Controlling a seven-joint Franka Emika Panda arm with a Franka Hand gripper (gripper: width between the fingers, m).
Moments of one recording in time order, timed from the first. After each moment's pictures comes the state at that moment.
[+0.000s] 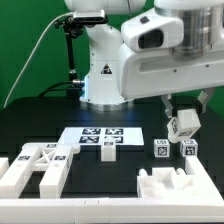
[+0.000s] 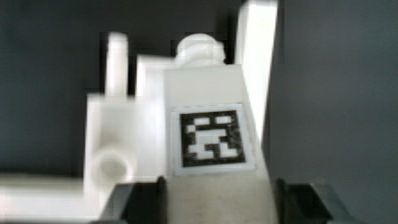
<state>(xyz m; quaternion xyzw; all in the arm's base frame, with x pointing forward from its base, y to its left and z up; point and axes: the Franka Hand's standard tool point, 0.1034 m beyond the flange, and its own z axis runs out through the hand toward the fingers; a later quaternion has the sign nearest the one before) 0.626 0.107 0.145 -1.00 -0.05 0.04 0.05</state>
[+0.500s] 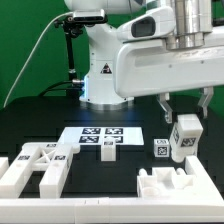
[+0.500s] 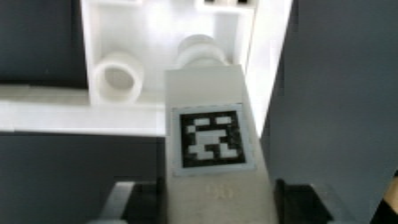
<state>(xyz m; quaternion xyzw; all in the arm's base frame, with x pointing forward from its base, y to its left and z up) 0.654 0.105 0.141 -0.99 -0.05 -0.13 0.05</state>
